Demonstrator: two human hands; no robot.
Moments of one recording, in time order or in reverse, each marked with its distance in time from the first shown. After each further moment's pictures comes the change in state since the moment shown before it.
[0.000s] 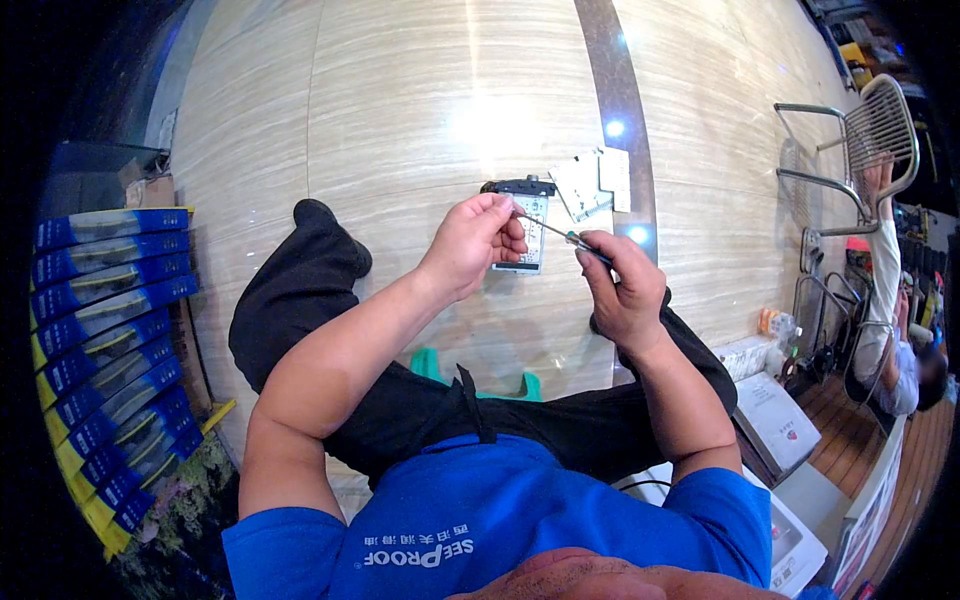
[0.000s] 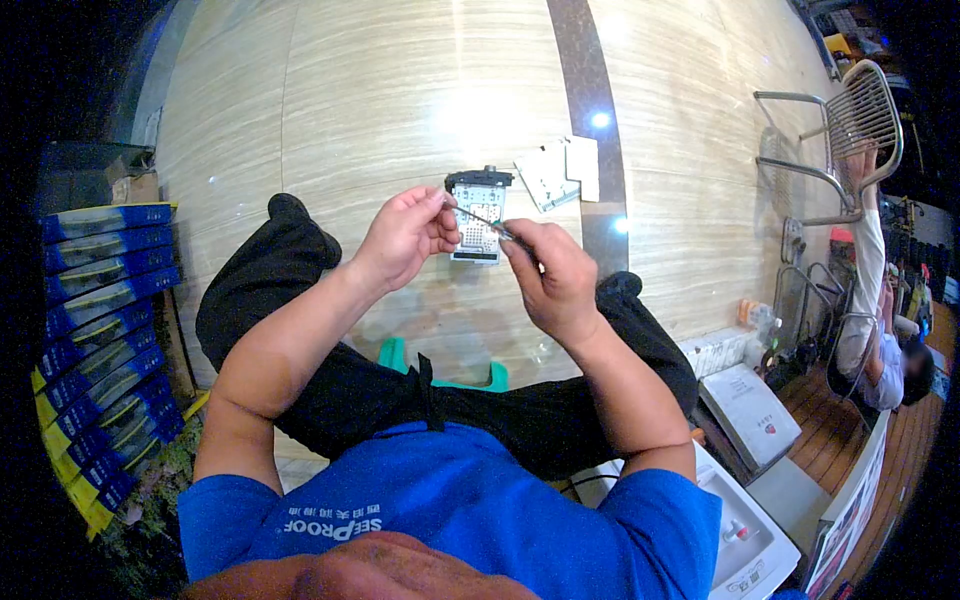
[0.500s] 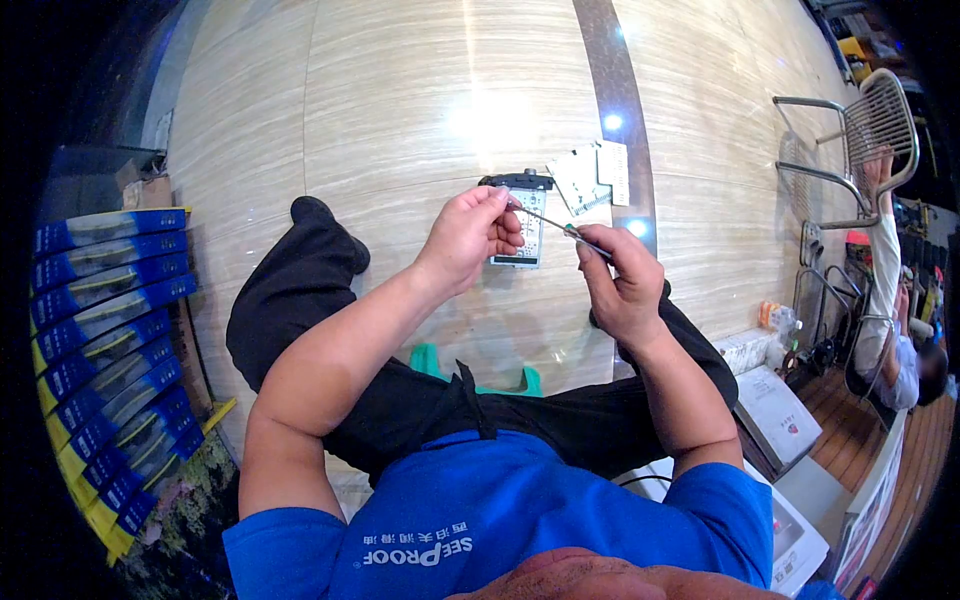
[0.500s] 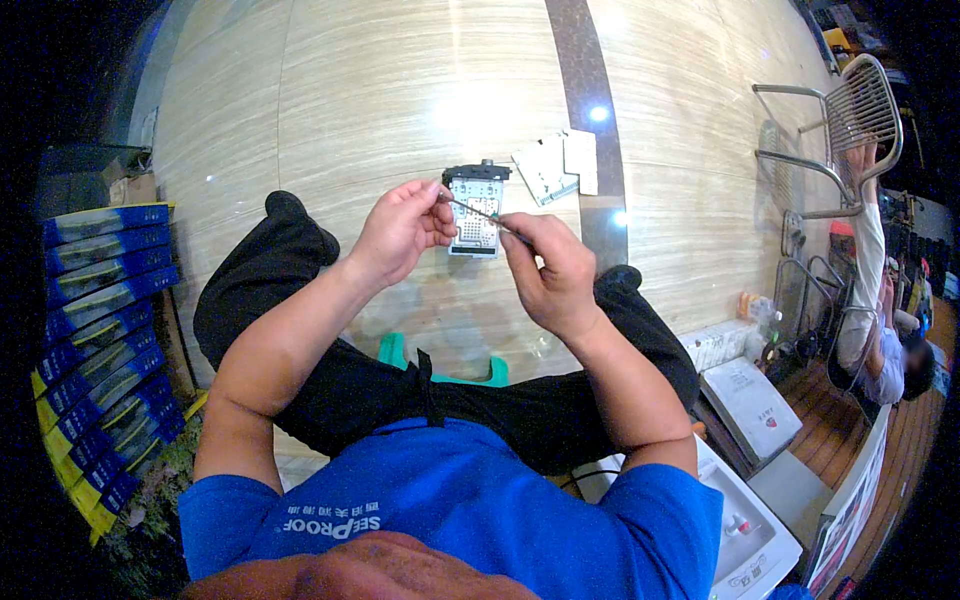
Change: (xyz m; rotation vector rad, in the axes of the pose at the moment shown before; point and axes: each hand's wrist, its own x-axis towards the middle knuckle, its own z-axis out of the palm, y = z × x) left_hand 0.000 0.001 0.001 0.021 0.027 -0.002; right_hand -0.003 0.003 0.000 0.088 -0.010 0.049
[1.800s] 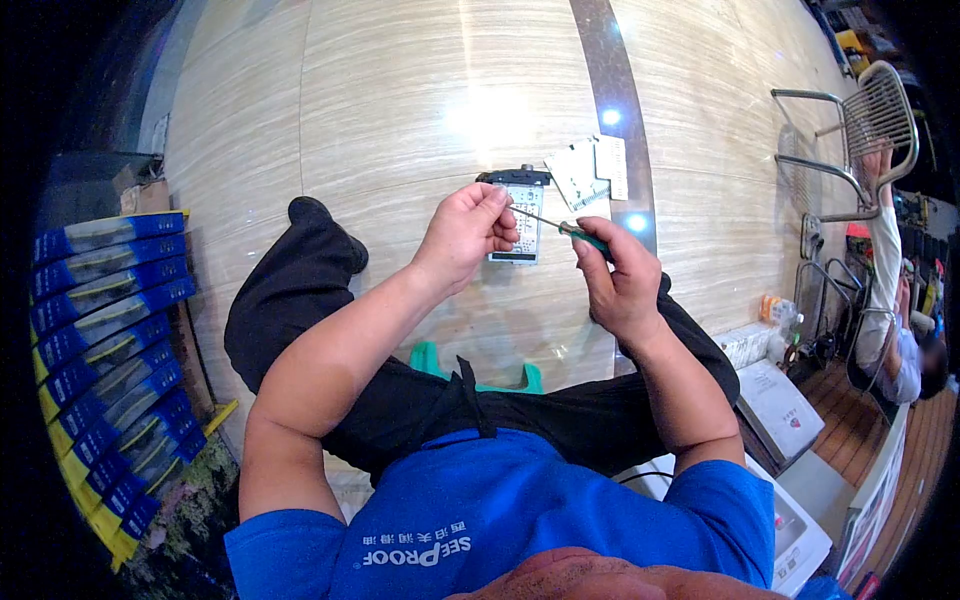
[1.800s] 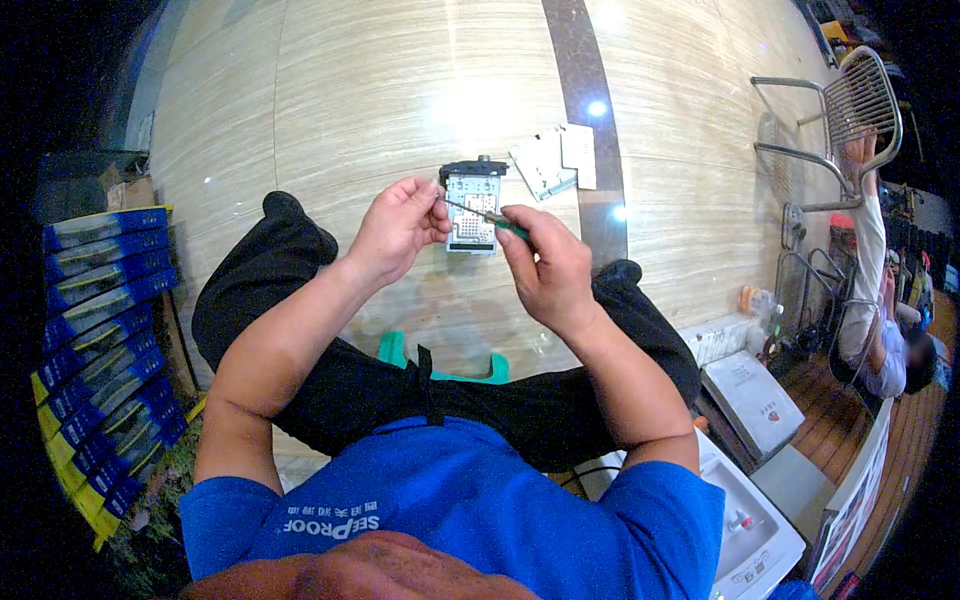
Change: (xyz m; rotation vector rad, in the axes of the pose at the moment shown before) left_hand 0.000 -0.004 0.001 0.040 0.029 0.033; right_hand -0.005 0.005 0.002 -0.036 -0.001 0.062
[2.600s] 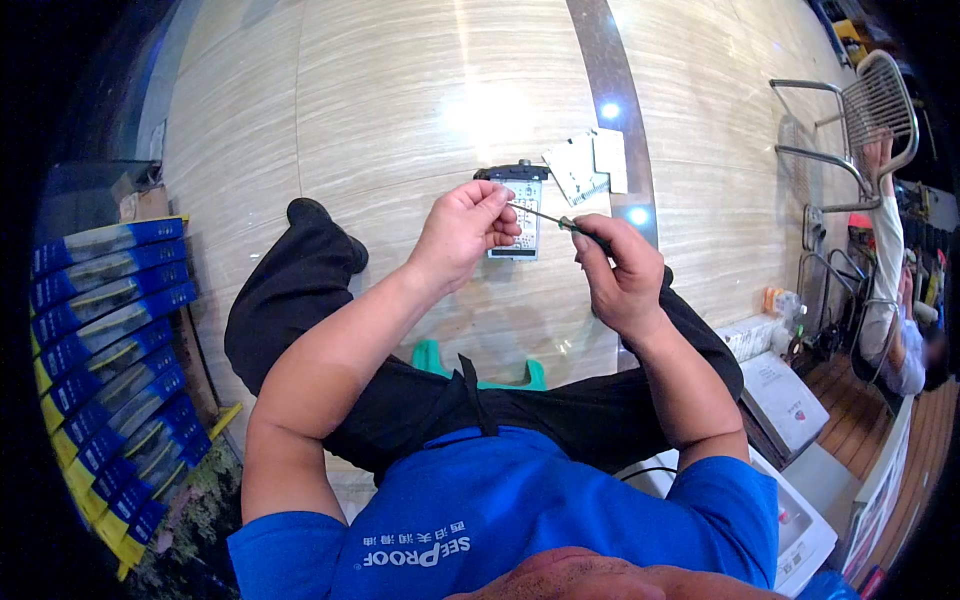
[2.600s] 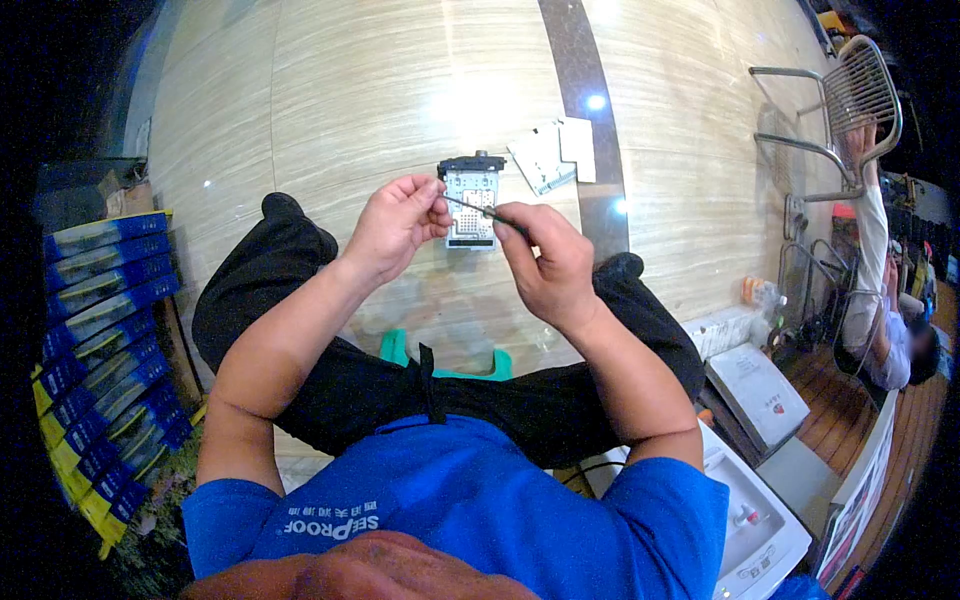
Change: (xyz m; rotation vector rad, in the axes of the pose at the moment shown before) left_hand -0.002 0.004 0.006 -0.018 0.005 -0.013; right_hand 0.003 -0.004 -0.003 0.074 0.007 -0.013
